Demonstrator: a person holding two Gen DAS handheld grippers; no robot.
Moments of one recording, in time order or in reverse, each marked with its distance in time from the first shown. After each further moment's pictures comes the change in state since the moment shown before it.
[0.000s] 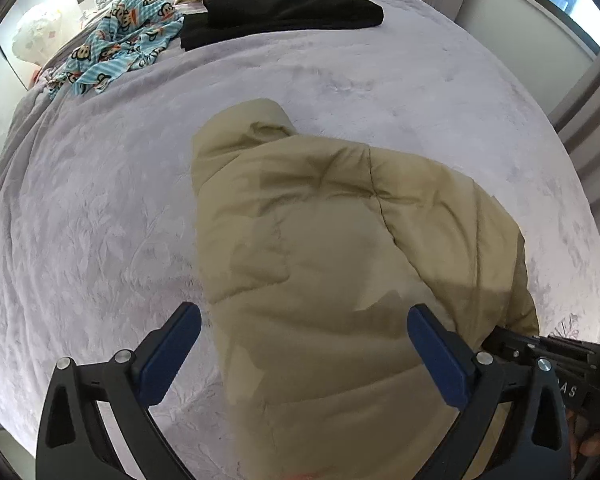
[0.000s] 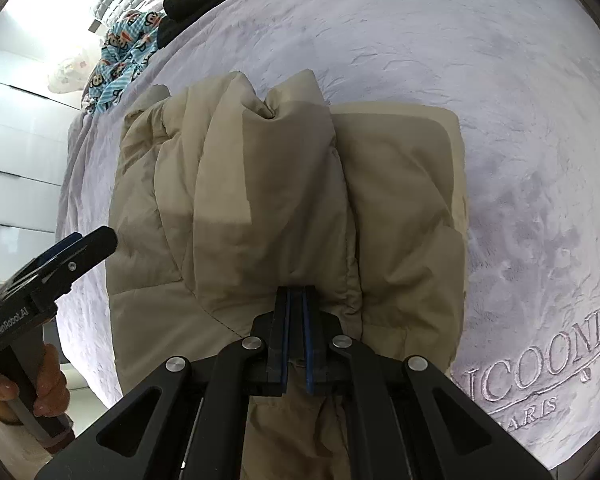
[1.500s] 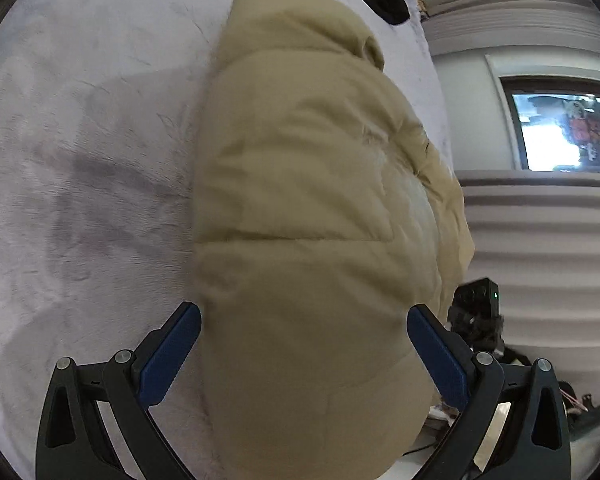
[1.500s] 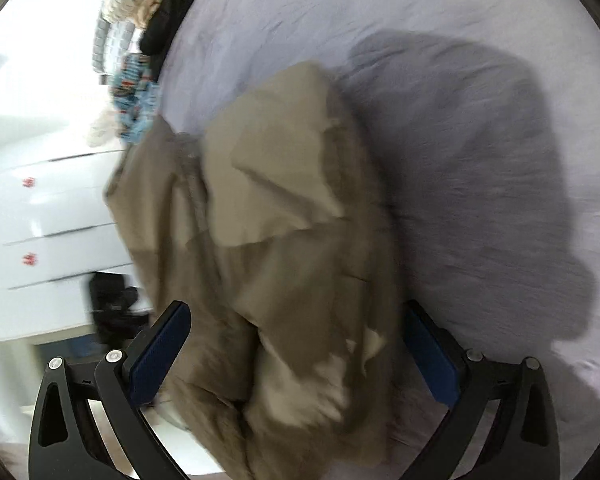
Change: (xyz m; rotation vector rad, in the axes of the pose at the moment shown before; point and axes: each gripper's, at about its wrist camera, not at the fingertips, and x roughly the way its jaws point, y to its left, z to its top) left arm 0.095 0.132 -0.025 -0.380 0.224 -0.750; right arm 0.030 -0.101 0.019 0.274 0.132 0.463
